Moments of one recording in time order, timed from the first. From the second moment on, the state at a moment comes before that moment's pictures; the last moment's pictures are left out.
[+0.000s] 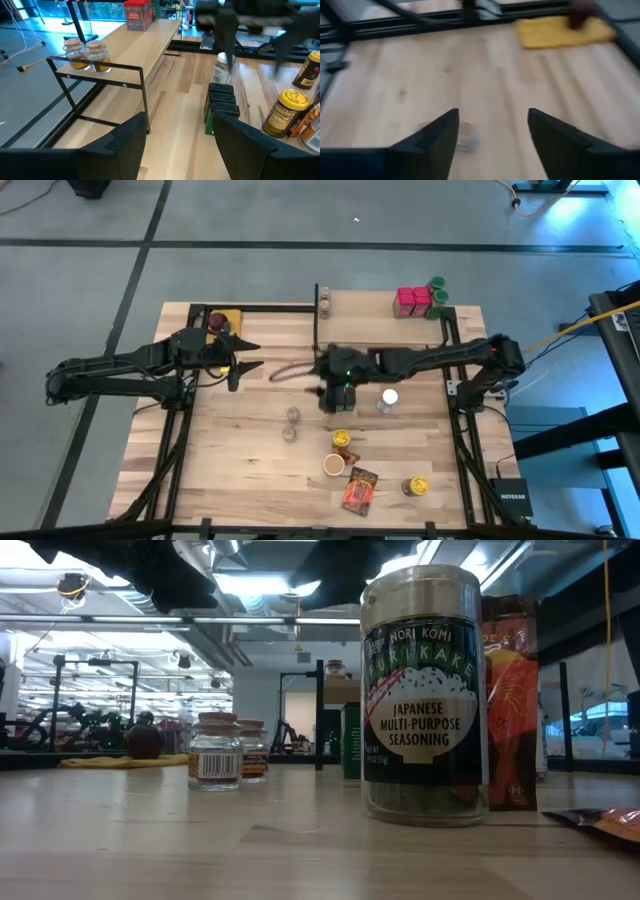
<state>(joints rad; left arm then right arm) 0.22 0.66 0.60 -0.23 -0.07 0.01 0.05 1.68 1.34 -0.25 0.07 0.14</state>
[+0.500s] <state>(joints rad) 0.22 0.66 0.60 -0.23 -0.07 0.02 0.12 1.94 1.37 0.00 0.04 0.04</state>
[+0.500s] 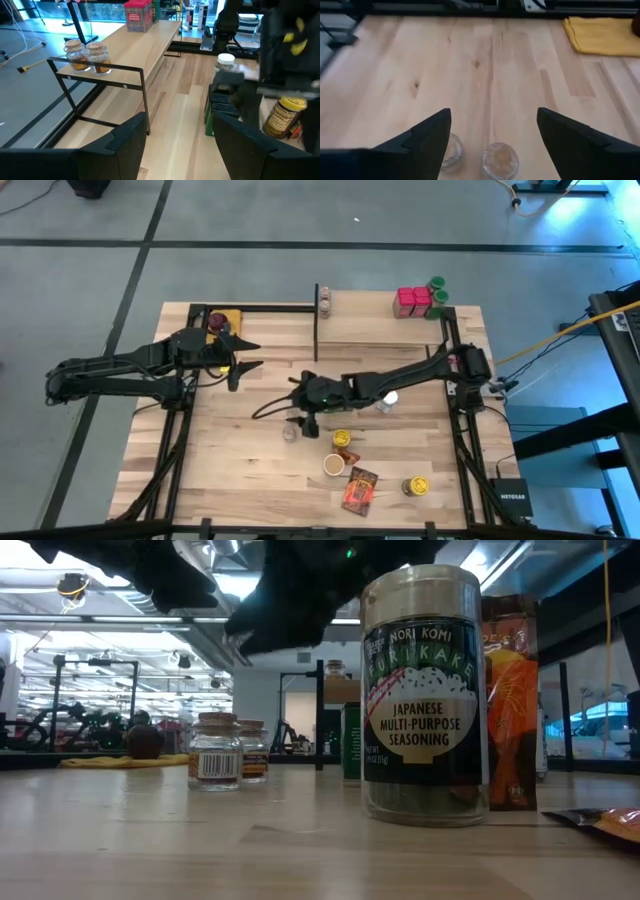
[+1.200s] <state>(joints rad) 0.22 0.66 0.60 -0.24 -0.07 0.01 0.08 2.12 1.38 0.00 0.03 -0.02</state>
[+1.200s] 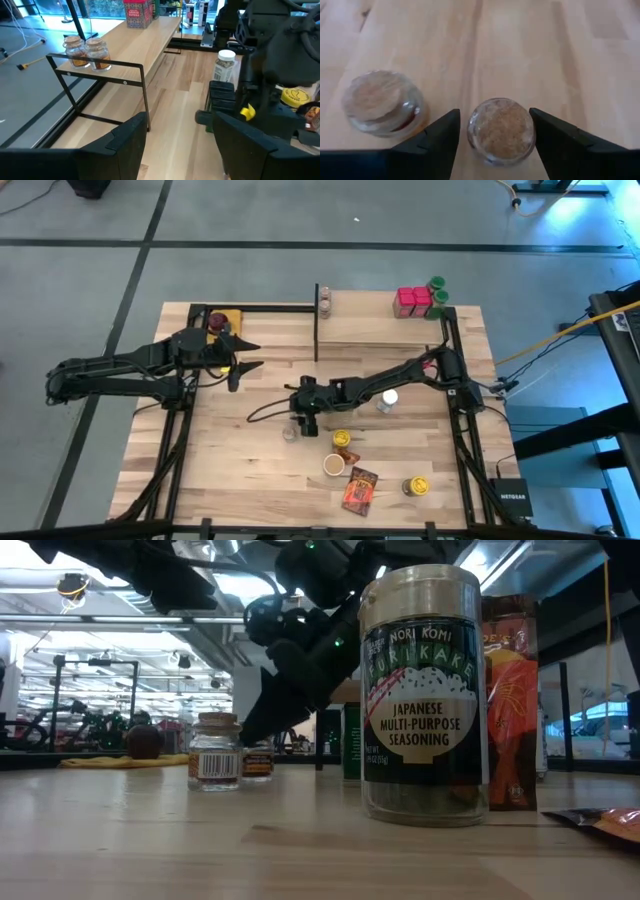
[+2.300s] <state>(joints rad) 0.22 0.66 0.60 -0.25 -0.07 0.01 0.03 1.67 1.47 -0.35 0.28 -0.08</state>
